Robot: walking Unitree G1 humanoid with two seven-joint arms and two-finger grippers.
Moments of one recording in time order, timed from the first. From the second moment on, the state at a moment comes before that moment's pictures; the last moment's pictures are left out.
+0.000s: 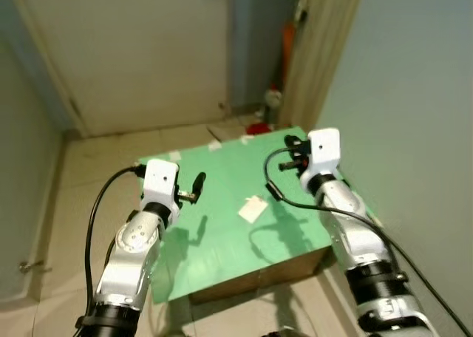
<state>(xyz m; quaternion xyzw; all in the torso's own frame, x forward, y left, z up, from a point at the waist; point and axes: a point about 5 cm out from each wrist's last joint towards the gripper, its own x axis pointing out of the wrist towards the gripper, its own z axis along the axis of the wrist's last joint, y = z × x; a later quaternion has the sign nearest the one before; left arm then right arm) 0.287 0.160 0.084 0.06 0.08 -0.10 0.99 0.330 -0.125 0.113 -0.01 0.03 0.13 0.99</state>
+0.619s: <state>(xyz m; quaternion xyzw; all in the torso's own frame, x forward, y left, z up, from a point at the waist) 0.288 0.150 0.082 0.05 0.08 -0.06 0.99 0.317 -0.104 0.092 -0.03 0.06 0.15 0.99</state>
